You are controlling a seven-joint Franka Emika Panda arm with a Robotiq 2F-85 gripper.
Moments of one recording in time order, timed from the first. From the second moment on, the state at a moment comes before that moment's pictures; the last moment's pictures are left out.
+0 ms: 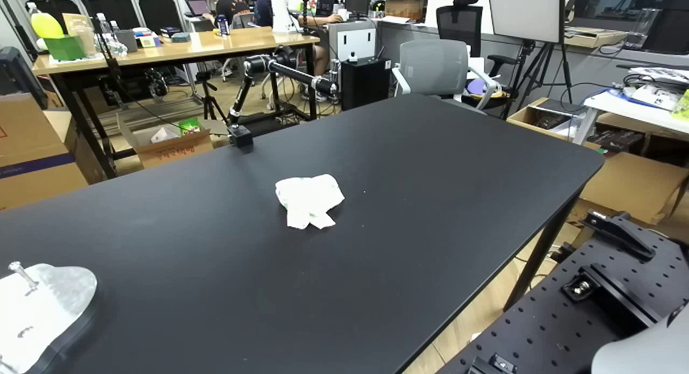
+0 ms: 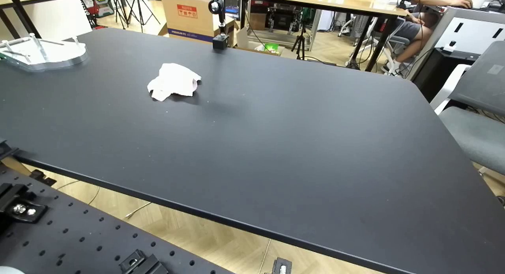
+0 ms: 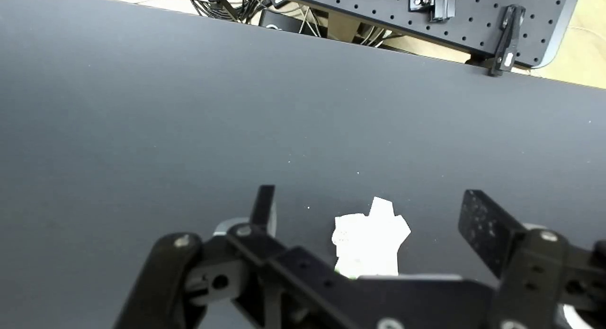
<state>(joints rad) 0.06 -0.49 0.04 -2.19 -0.06 1.55 -0.18</state>
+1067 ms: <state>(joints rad) 0.06 -0.37 0.07 -2.25 -0.08 1.88 -0.17</state>
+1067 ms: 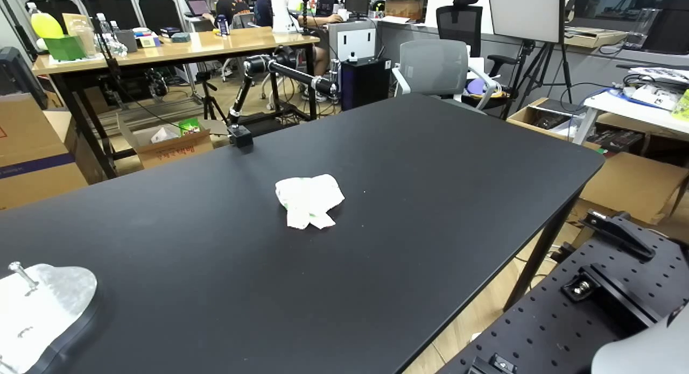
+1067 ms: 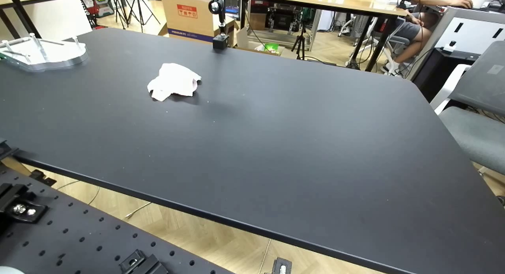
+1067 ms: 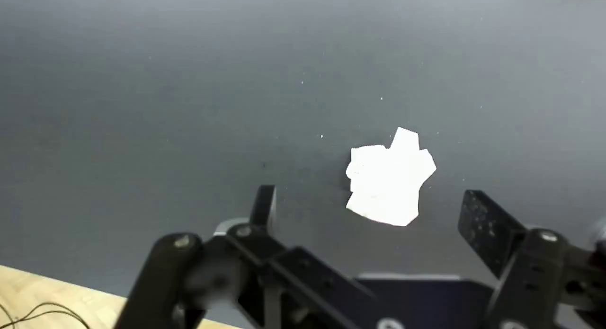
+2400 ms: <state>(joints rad) 0.08 -0.03 0.13 -2.24 -0.18 2.24 -0.13</state>
